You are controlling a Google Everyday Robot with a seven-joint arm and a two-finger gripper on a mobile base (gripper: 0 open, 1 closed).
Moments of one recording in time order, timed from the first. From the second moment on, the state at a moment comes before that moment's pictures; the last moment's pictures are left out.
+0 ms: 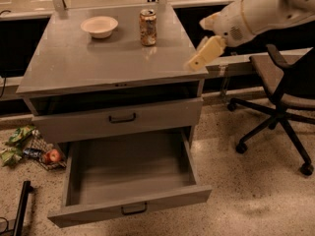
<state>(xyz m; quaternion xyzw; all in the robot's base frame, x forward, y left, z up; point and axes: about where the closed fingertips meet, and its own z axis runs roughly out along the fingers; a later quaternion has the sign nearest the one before) 0.632 -0.099 0.952 -0.55 0.72 0.17 0.39</state>
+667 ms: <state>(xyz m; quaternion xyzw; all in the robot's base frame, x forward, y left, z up) 0.707 -0.058 0.962 -0.53 0.69 0.19 0.45</state>
